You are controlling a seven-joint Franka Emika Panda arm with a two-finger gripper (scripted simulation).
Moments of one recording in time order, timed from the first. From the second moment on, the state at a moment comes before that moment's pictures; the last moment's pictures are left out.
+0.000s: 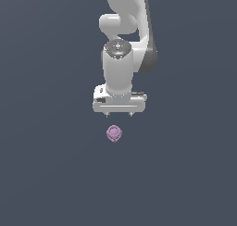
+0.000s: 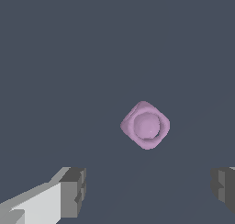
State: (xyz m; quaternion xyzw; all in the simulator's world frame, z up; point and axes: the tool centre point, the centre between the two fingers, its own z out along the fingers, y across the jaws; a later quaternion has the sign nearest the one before) arm 0.003 0.003 0.179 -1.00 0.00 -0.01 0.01
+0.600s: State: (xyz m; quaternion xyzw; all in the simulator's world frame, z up) arm -0.006 0.021 0.181 -1.00 -0.01 0.00 0.02
